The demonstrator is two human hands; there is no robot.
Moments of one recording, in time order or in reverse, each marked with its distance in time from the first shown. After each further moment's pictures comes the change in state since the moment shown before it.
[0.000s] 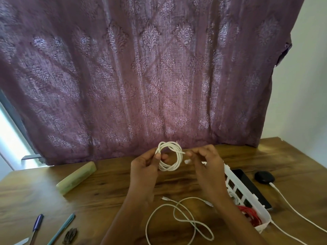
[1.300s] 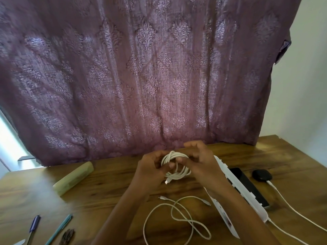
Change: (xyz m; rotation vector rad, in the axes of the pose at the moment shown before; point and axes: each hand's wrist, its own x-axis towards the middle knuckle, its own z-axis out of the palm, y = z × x) left_hand 0.015 -0.009 -0.002 0.421 -0.331 0.143; right_hand 0.009 -0.013 -0.009 0.270 -0.297 0.275
